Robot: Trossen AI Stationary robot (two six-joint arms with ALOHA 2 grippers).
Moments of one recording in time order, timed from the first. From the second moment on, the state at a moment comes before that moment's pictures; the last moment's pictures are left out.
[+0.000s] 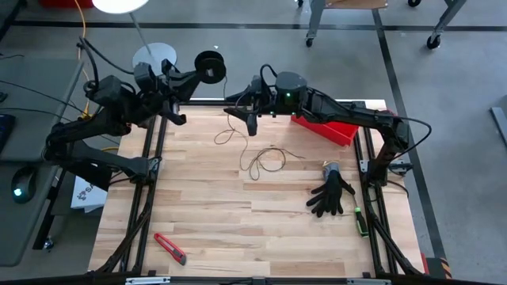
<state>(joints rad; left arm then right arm) 0.11 1.04 1.33 0.18 -0.23 -0.10 -0.22 1.76 1.75 -0.06 -0.17 0.07</state>
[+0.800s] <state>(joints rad) 0.11 1.05 1.33 0.17 -0.25 -0.10 -0.21 1.76 1.75 -0.02 -0.17 0.07</state>
